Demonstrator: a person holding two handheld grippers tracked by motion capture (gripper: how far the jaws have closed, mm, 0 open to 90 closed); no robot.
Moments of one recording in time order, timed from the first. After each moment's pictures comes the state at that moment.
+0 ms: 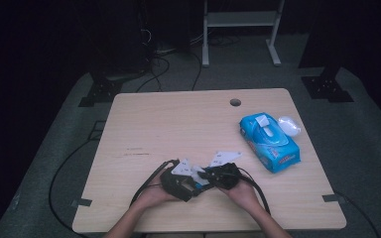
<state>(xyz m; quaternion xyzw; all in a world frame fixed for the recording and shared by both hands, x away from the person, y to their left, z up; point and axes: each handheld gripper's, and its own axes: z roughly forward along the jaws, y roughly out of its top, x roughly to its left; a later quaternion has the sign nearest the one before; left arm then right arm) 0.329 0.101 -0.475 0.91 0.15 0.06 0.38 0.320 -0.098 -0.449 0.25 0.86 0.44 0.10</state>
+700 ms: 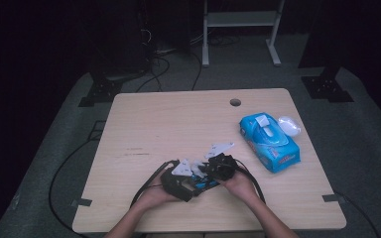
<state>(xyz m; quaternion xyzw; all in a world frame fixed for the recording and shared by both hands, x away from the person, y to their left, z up) 0.328 0.100 -0.477 0.91 0.16 0.06 0.39 0.345 -0.094 -0.444 0.27 0.88 0.38 0.11</state>
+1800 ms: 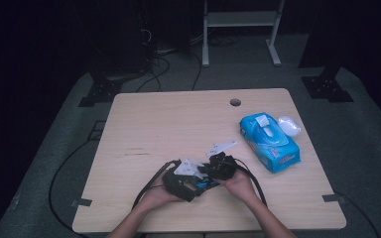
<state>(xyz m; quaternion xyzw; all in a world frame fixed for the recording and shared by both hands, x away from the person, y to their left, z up) 0.326 0.092 -0.475 0.90 0.18 0.07 0.39 0.347 -0.093 -0.448 0.29 0.87 0.40 0.07</state>
